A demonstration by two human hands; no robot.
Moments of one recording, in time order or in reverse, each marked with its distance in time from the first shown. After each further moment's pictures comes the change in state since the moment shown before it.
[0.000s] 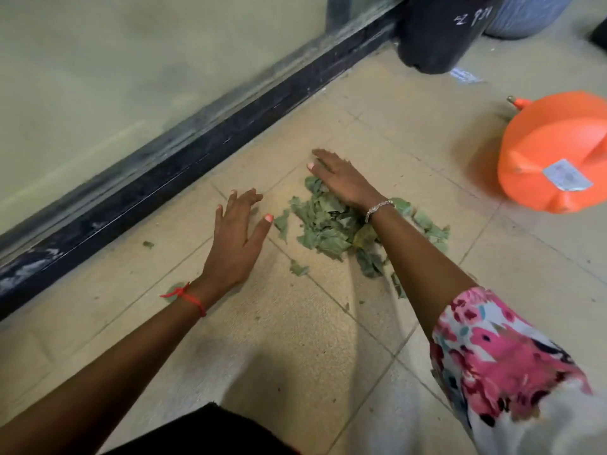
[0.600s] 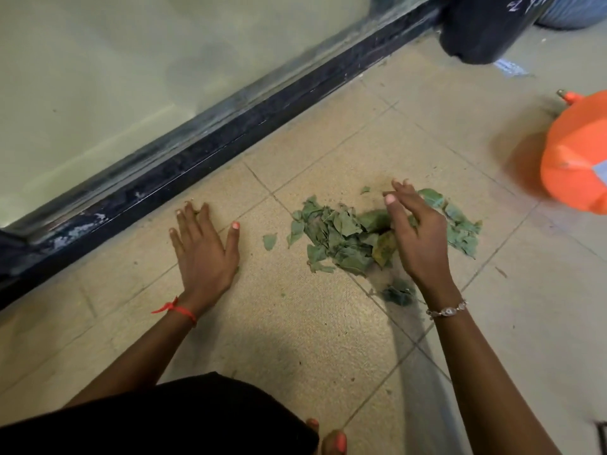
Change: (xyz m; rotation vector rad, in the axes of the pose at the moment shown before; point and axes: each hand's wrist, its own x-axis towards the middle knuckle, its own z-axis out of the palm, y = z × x) left_hand -0.056 -0.055 -0.028 0.403 0.221 -0.342; right_hand -0.124 0.004 0.027 0.208 0.554 -0.053
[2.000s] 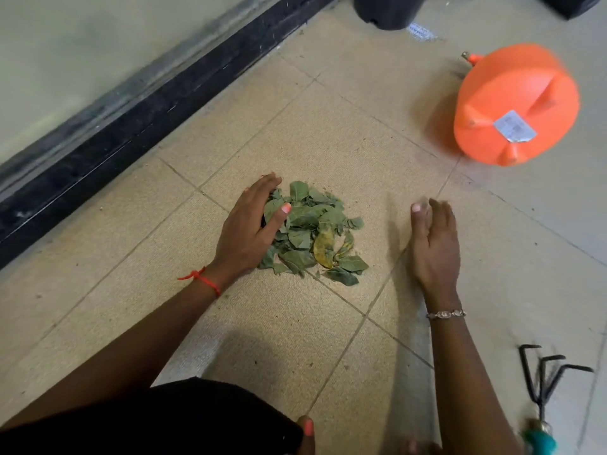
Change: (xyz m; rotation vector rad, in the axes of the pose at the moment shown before) left_hand 0.003 0.113 0.049 -0.506 -0.331 0.510; right_hand -0.048 0.073 -0.065 -0.332 0.272 0.389
